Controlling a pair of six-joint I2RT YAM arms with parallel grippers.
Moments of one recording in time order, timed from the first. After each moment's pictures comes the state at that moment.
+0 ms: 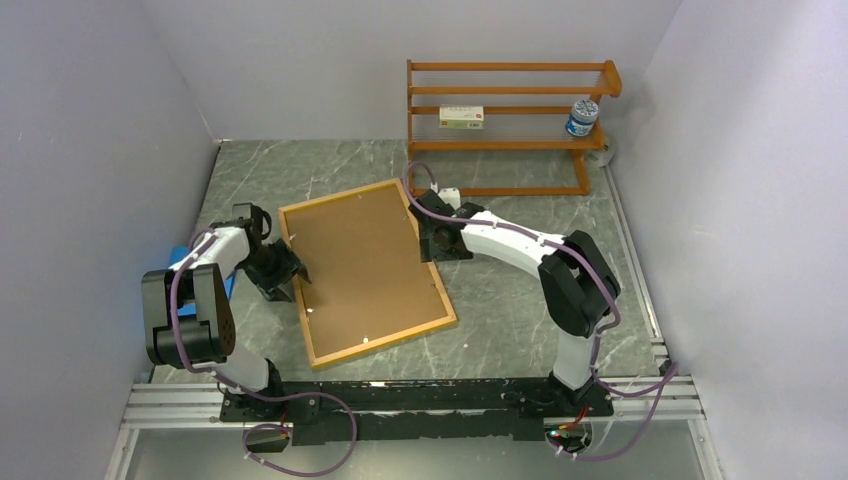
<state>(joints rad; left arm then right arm) 0.14 1.54 0.91 -0.76 0.21 -0.60 0.75 1.84 1.34 -0.66 0.36 0.62</state>
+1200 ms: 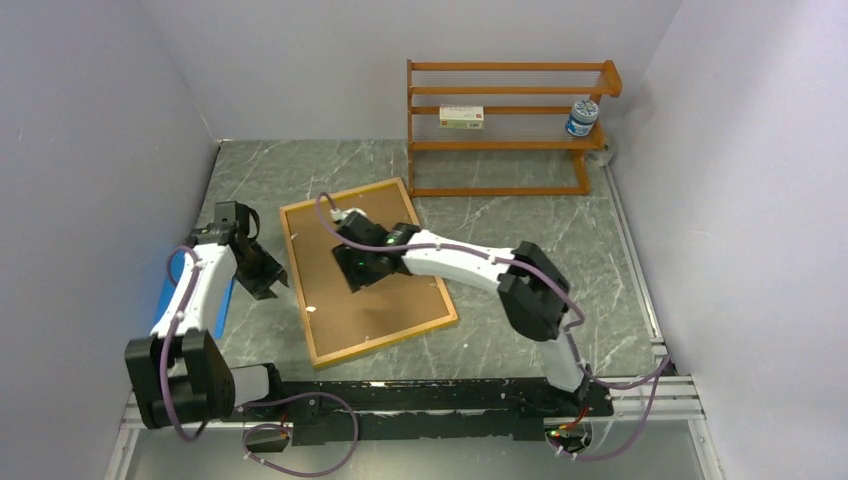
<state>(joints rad) 0.14 1.27 0.90 -0.95 0.08 -0.66 1.02 2.00 1.58 -0.57 0.07 0.44</state>
